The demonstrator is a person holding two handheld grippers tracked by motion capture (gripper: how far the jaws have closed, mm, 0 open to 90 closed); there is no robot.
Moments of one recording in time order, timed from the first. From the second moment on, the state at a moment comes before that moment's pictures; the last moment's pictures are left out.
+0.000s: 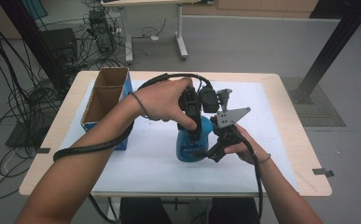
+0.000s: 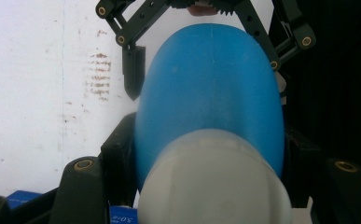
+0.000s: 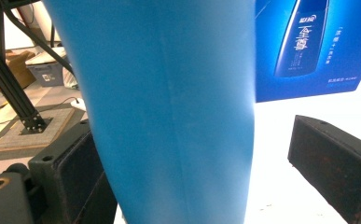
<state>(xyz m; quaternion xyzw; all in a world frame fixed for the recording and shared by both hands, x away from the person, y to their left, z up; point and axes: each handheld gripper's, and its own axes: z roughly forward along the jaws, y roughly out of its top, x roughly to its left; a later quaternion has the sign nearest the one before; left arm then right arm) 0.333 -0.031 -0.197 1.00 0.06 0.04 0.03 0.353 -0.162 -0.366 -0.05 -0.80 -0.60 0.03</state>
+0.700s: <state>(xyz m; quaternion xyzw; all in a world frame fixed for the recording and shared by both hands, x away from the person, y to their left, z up) 0.332 -0.029 -0.195 1.00 0.06 0.04 0.03 0.352 -0.174 -0.368 -0.06 -0.79 -0.60 0.02</state>
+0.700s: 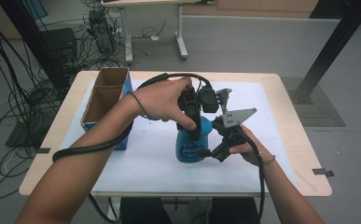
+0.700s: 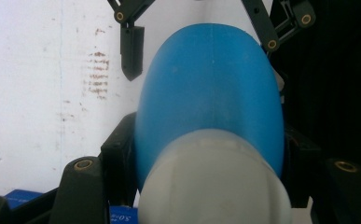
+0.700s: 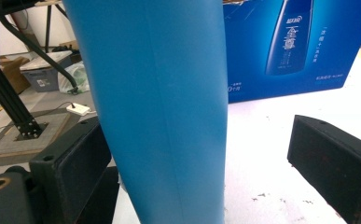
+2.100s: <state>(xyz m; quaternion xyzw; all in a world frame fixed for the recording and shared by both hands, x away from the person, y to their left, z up) 0.337 -0.020 -0.171 0.99 0.09 0.04 0.04 0.349 -0.210 -0.363 -0.08 -0.79 -0.61 0.00</state>
